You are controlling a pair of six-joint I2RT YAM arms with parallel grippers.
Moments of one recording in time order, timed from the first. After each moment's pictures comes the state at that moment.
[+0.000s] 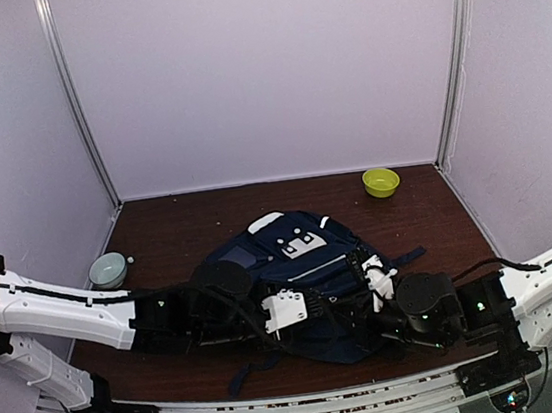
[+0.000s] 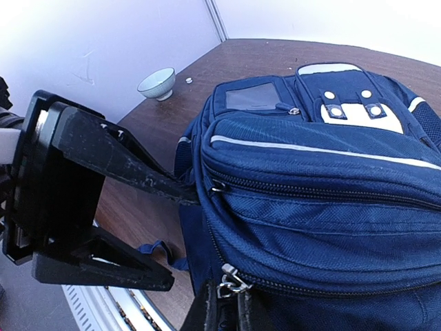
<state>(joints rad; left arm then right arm) -1.31 1.44 0.86 0.08 -0.13 0.49 1.43 1.14 0.57 0.16 0.49 0.58</state>
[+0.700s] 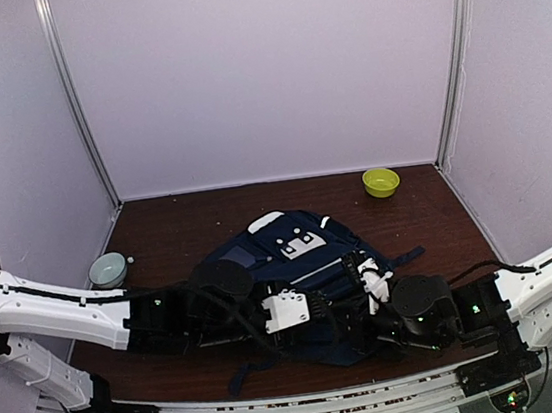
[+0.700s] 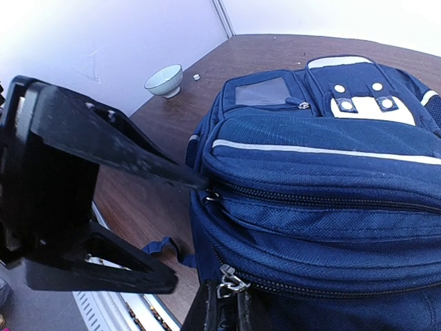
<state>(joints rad) -1.35 1.41 0.89 0.03 -0.20 0.52 1.43 1.18 0.57 0.20 0.48 0.61</state>
